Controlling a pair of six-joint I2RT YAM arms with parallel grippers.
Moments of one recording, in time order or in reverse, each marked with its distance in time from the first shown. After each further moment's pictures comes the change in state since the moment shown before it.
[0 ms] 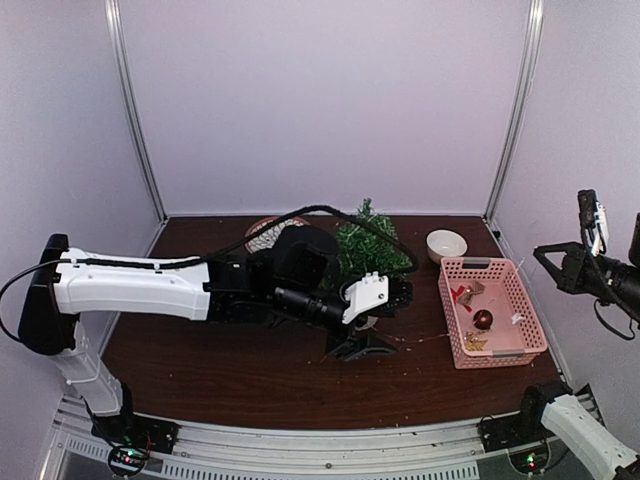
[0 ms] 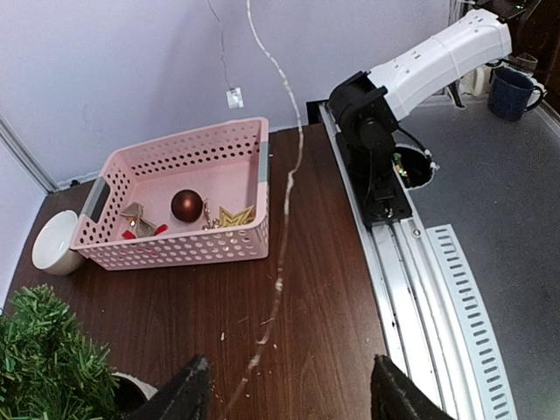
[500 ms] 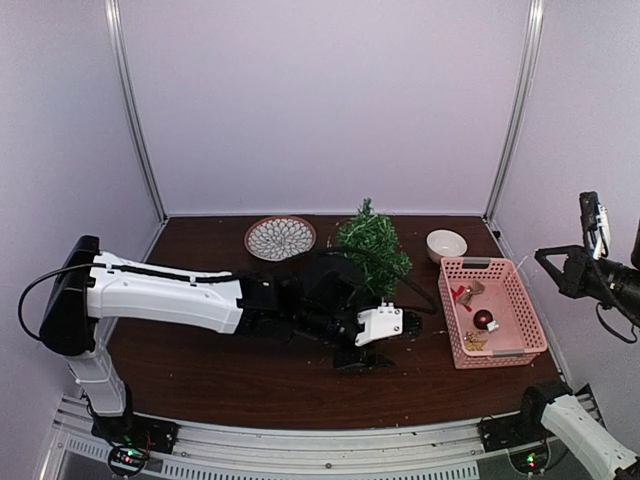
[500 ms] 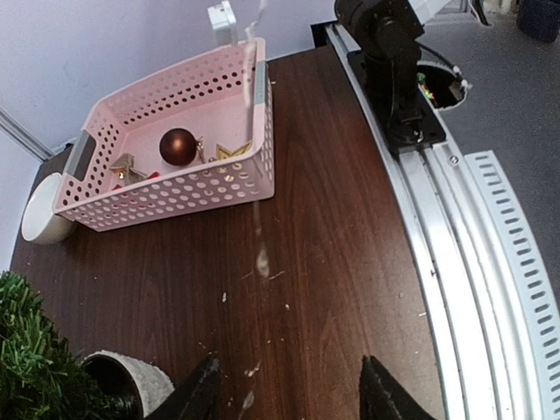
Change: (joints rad) left arm -0.028 0.117 0.015 -0.042 -0.118 0.094; right arm 0.010 -0.017 0.003 -0.018 0.000 -0.019
